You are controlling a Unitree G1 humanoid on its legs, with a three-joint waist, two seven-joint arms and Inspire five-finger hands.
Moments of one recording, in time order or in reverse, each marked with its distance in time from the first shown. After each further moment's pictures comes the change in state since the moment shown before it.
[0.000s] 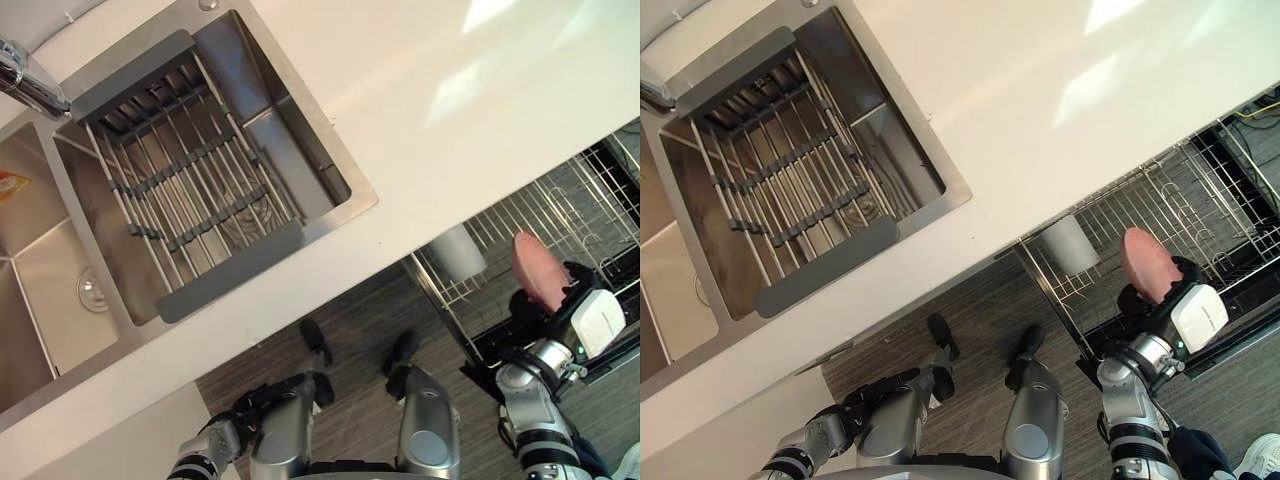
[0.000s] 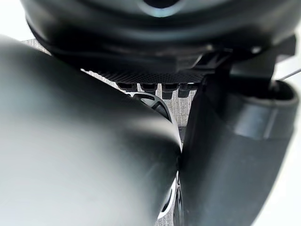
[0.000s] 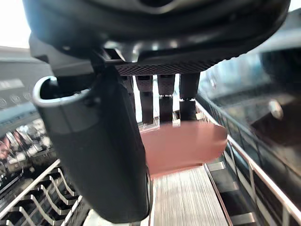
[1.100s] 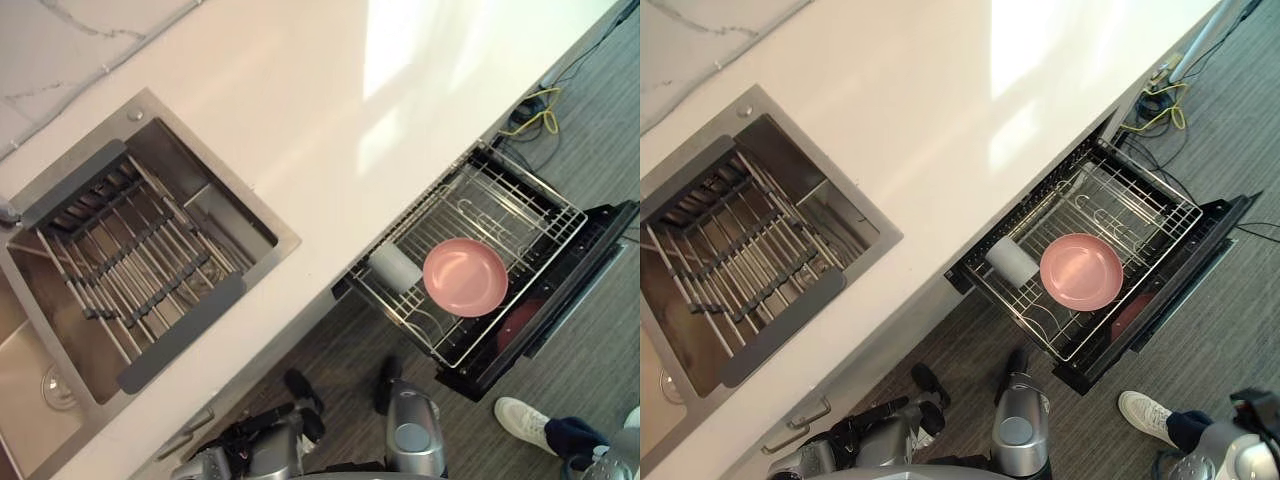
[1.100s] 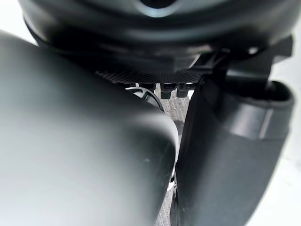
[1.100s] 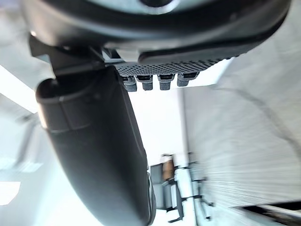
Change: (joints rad) left arm 0.098 -0.039 0.153 0.017 0.159 0.035 0.030; right arm 0.333 0.276 -0.549 -0.433 1.221 -0.447 0.555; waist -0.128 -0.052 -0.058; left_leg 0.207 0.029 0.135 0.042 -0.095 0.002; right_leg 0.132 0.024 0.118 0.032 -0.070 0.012
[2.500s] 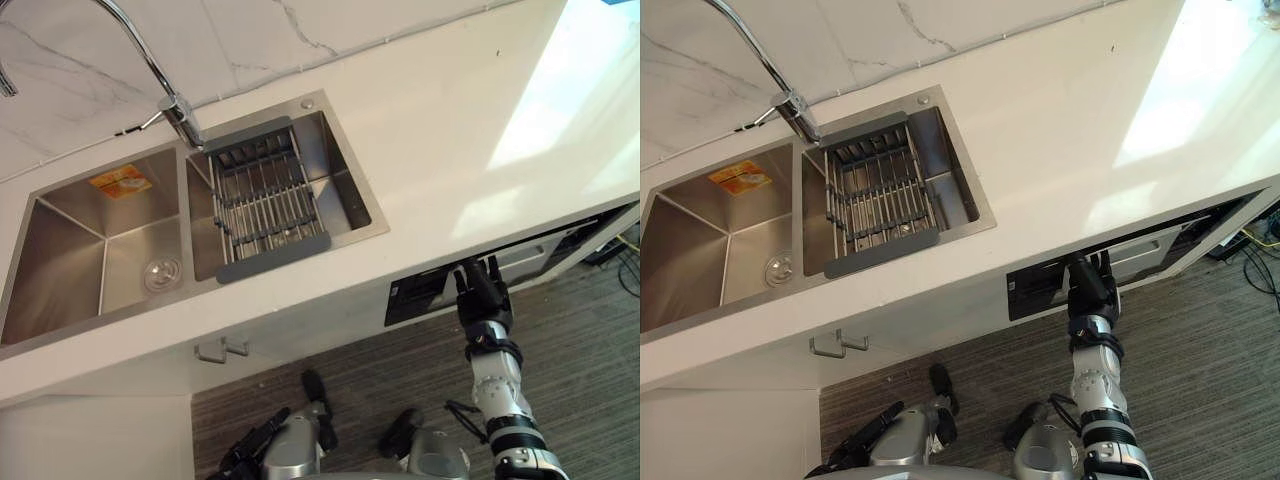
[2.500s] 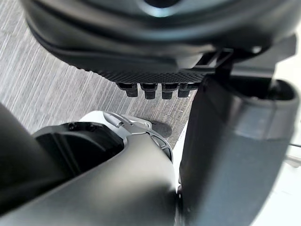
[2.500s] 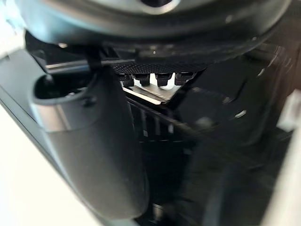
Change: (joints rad) left arm 0.124 -0.061 0.057 0.031 -0.188 -0.196 -0.149; right arm -0.307 -0.219 0.683 0.399 0.127 0.271 0.340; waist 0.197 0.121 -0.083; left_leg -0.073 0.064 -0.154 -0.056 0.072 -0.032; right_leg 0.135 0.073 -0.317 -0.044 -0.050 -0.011
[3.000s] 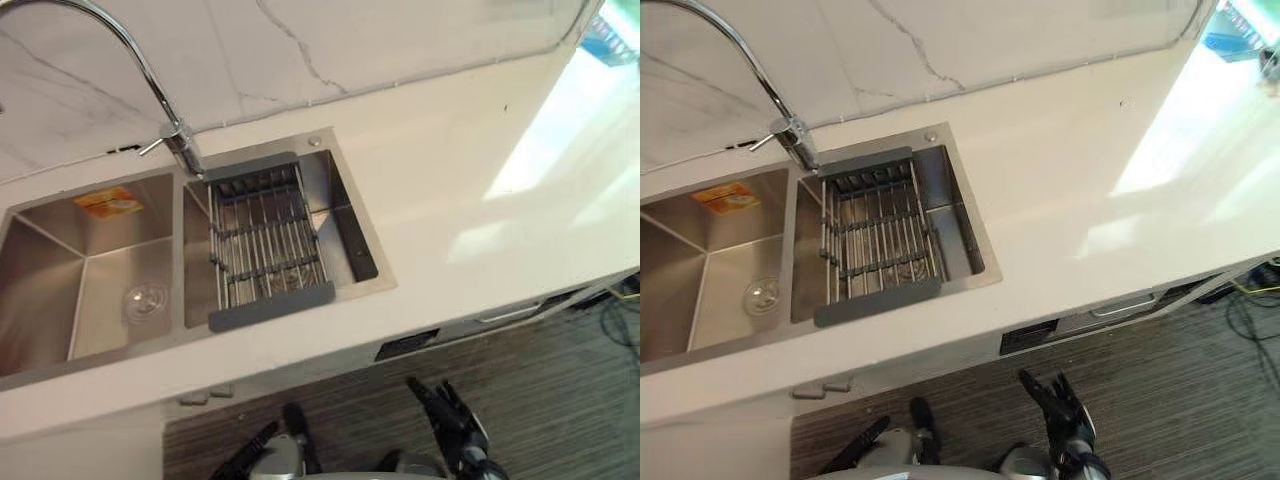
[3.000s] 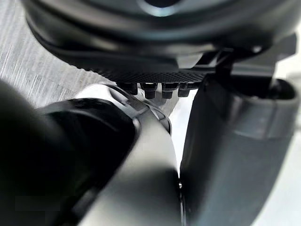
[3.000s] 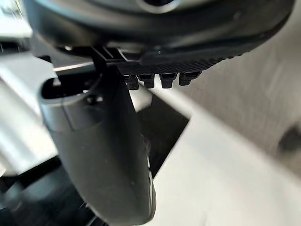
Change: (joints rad) left arm 0.048 0.116 -0.037 0.050 -0.030 0.037 -0.143; right arm 0.277 0.148 -0.151 0.460 -0.452 -0.004 0.070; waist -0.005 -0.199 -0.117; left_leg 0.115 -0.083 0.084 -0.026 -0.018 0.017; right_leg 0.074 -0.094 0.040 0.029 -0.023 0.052
